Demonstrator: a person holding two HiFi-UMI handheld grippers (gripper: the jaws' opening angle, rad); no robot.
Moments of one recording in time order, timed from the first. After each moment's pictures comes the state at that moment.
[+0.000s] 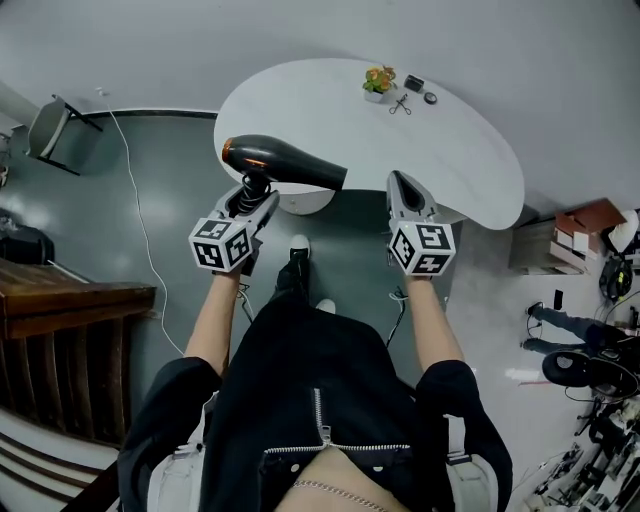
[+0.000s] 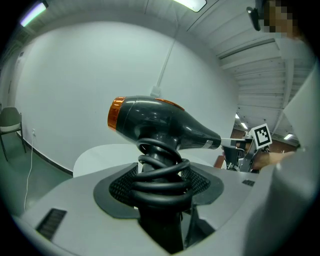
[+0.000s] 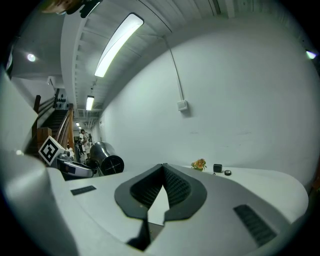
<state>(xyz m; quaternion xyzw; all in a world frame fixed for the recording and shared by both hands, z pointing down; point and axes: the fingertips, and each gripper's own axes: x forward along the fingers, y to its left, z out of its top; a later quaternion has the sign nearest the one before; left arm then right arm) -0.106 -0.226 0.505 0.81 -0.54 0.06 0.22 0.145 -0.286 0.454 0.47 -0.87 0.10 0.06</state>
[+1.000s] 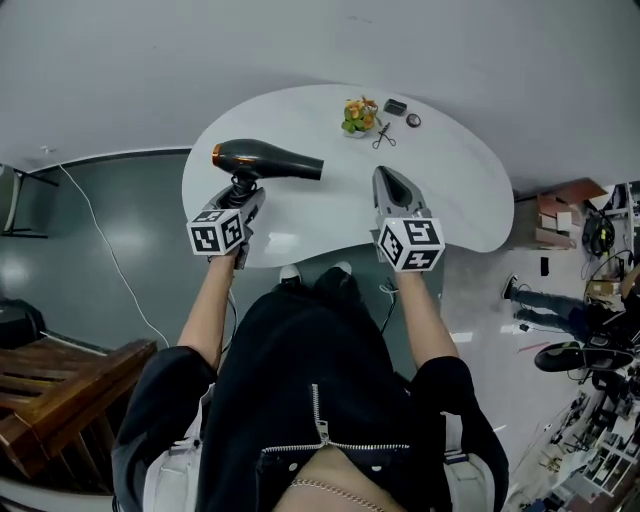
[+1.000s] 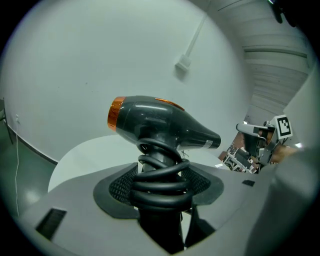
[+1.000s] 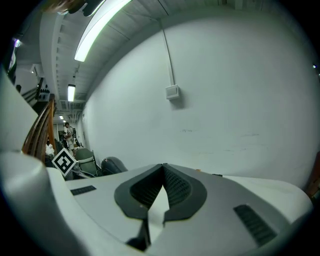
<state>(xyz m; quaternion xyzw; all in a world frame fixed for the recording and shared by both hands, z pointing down) -0.163 -0.477 0.594 0.81 -0.49 0.12 0.31 0.099 -0.482 0.462 0.53 -0.84 0.10 0.09</state>
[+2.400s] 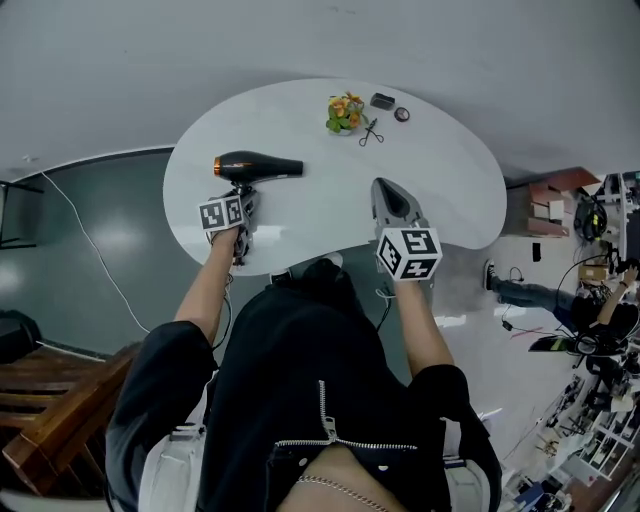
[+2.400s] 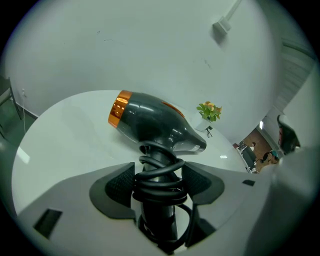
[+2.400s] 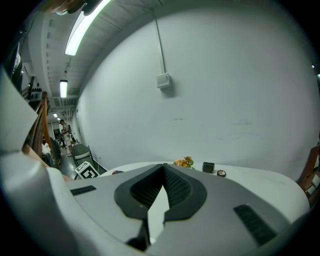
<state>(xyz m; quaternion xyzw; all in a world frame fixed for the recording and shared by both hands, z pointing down) -0.154 -0.516 0.743 0.73 -0.49 0.20 0.43 0.135 -0.484 0.501 0.54 -0.82 0.14 0.13</state>
